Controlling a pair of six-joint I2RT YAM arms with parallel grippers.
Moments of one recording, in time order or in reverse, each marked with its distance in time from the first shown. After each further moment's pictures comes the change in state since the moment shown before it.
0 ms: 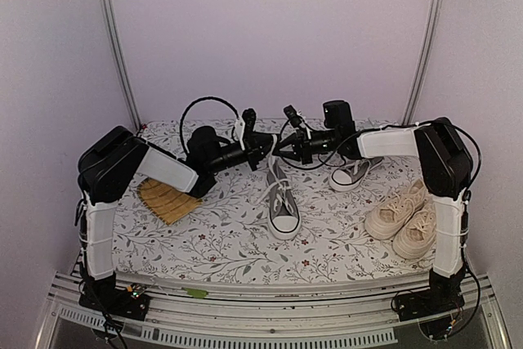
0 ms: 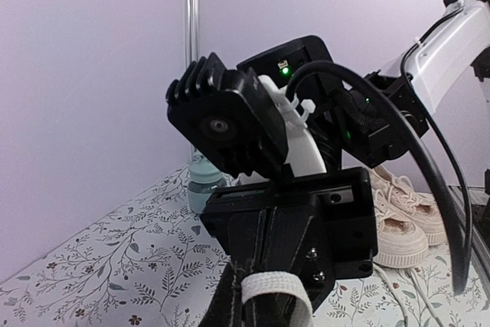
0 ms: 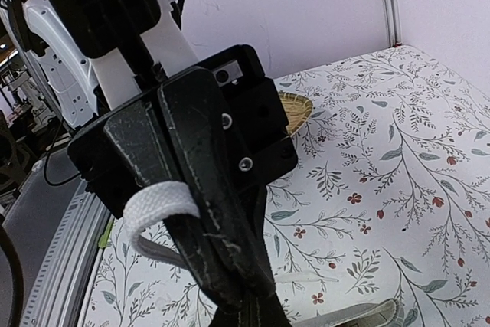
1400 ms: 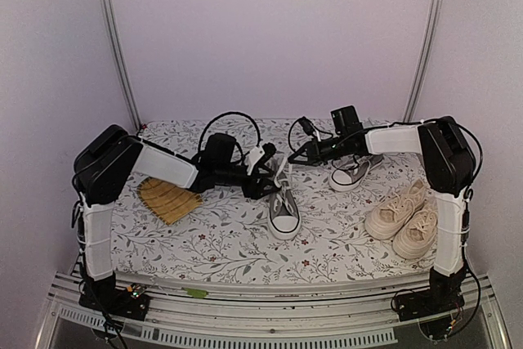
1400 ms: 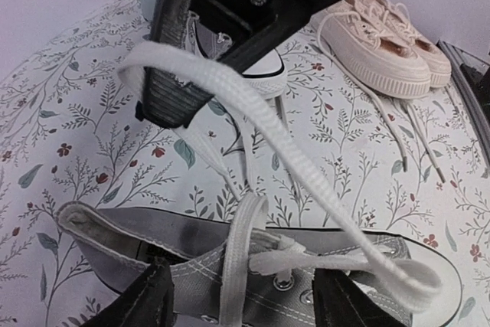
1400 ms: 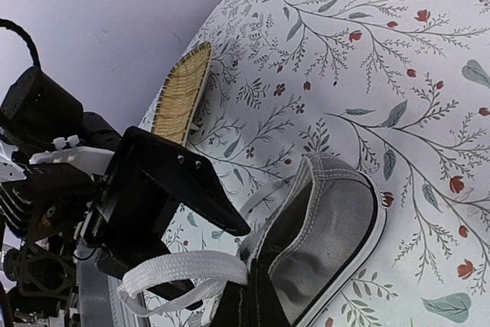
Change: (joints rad) left arm -0.009 -0.042 0.029 -0.761 0.056 0.298; right arm -0.076 0.005 0.000 -0.301 0.158 0.330
